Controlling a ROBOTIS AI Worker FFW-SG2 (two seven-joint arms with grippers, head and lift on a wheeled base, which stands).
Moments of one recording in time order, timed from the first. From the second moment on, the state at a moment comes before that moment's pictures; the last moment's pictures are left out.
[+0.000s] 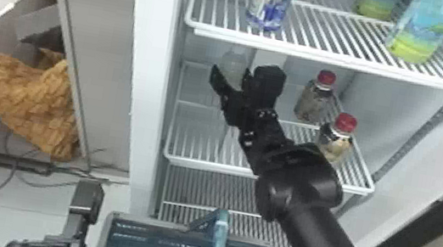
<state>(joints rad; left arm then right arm) 0.20 0.20 -0.06 -1.87 1.42 1.33 -0.38 -0.48 -0.13 0.43 -1.10 -0.25 -0.04 -0.03</state>
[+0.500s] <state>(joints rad) 0.22 0.20 -0.06 -1.87 1.43 1.33 -0.38 -0.37 -0.14 0.36 -1.23 -0.24 -0.08 0.00</state>
